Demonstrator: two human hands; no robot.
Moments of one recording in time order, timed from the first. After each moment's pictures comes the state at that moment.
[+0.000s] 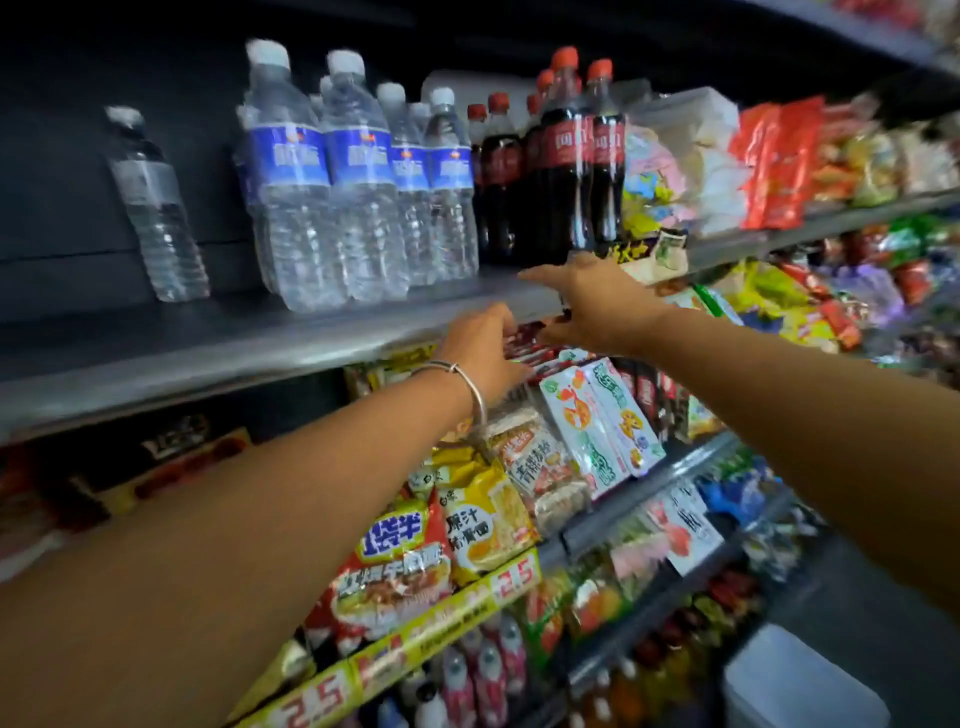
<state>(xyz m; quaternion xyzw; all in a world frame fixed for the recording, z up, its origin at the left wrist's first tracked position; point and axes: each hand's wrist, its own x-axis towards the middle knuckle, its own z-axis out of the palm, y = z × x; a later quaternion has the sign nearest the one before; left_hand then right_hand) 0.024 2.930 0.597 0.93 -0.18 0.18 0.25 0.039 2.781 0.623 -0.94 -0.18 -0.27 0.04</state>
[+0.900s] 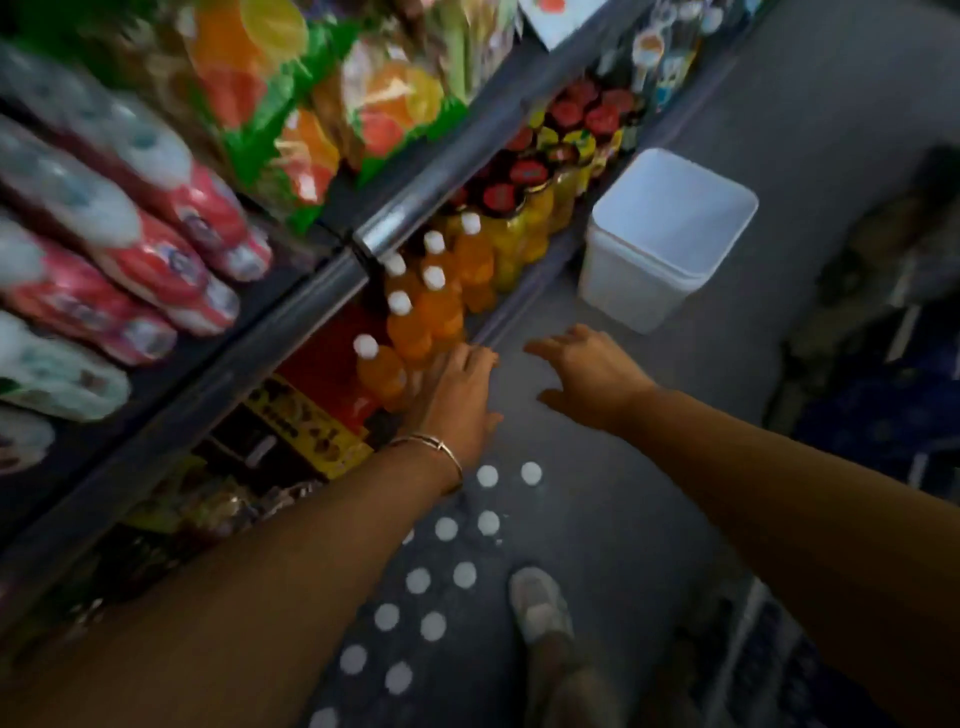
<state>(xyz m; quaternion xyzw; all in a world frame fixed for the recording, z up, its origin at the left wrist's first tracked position) 0.024 2.805 -0.091 0.94 -0.28 -0.16 0.13 -0.005 2.644 -0.097 -0.98 0.00 0.17 0.09</state>
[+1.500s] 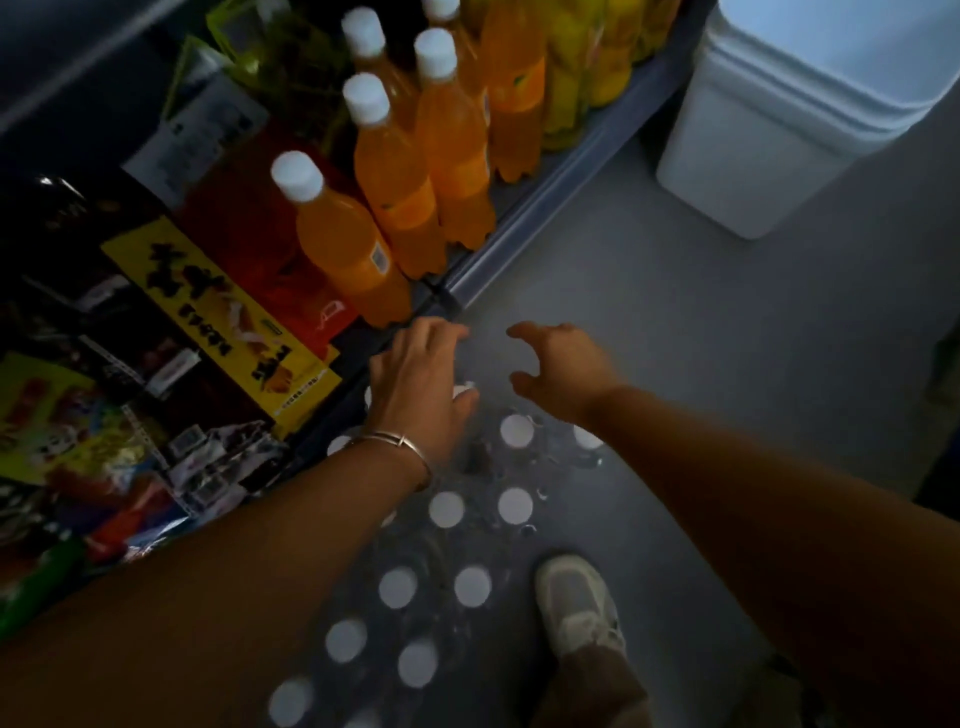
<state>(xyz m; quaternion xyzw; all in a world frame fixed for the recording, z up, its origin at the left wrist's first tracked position) 0.039 2.844 -0.310 0.96 -0.17 -0.17 0.15 0.023 2.690 -0.344 -0.94 0.06 0.20 0.25</state>
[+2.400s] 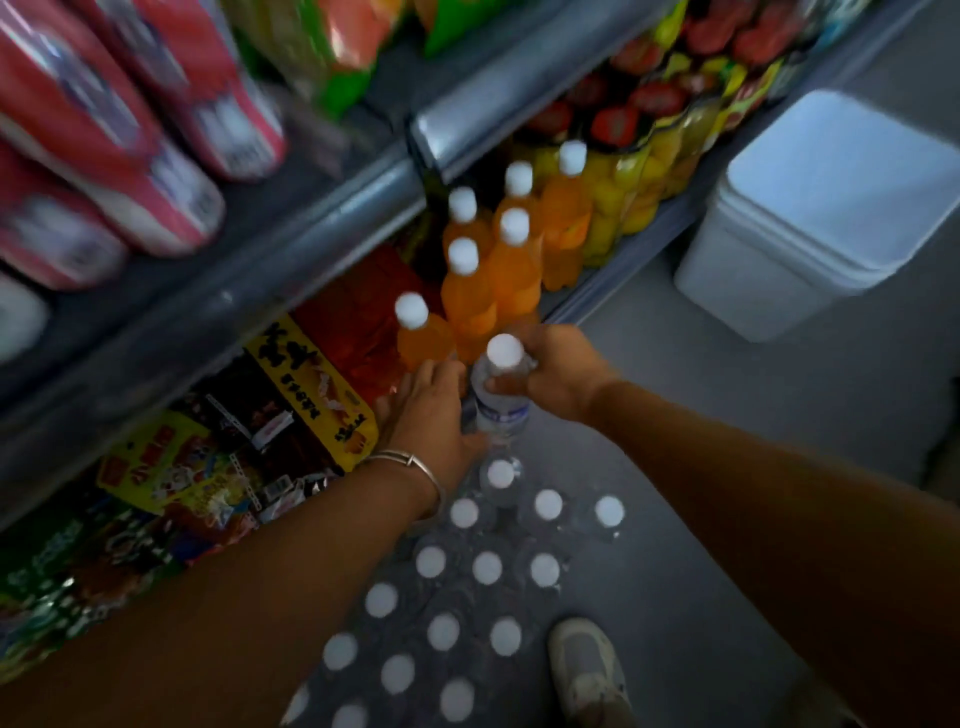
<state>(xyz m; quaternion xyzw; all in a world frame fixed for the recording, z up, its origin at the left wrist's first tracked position) 0.071 2.869 -0.217 0.96 -0.12 -0.18 0.19 0.083 2.714 -0.220 -0.88 0.03 0.14 0.45</state>
